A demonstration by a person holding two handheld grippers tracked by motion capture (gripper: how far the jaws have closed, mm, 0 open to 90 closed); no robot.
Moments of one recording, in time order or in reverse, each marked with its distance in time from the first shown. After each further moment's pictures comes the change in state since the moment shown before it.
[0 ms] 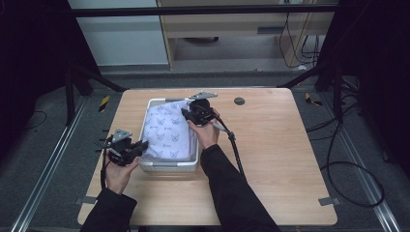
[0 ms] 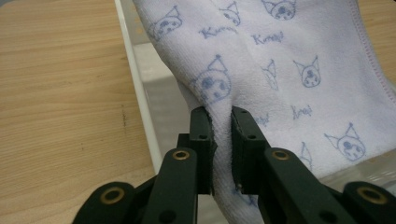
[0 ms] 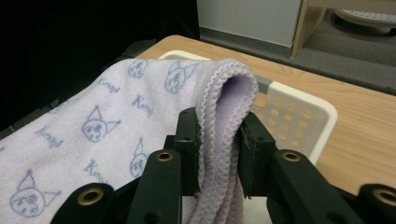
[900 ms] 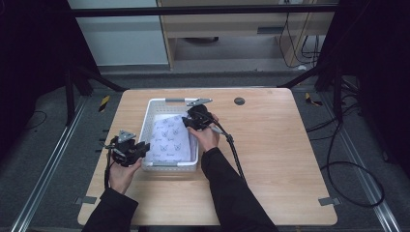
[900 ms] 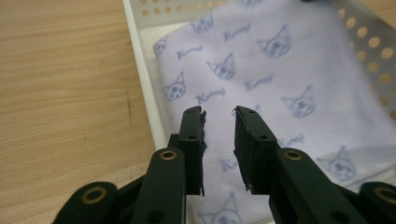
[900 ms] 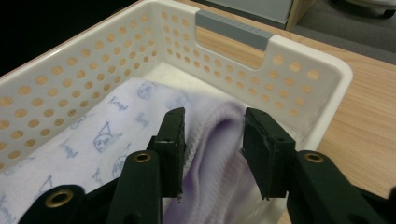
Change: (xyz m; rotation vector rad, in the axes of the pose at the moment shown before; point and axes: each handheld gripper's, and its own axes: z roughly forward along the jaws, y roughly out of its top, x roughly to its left) left arm 0.001 -0.006 0.012 0.022 0.041 0.000; right arm -0.006 -0.023 0.025 0.100 -0.050 -0.062
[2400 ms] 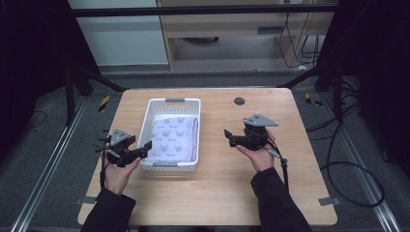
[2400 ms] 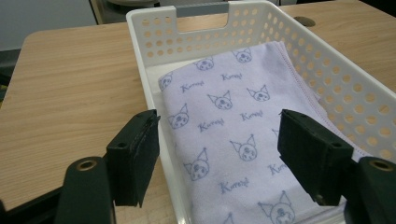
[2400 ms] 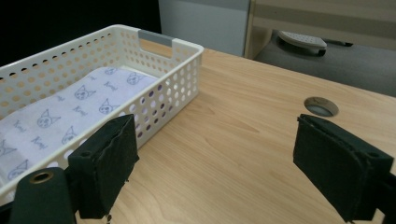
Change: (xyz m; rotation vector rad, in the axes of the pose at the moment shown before) left arm 0.000 0.003 -0.015 -0.118 -0.007 0.028; right arm -0.068 -0.079 -0.153 -0.201 -0.087 0.013
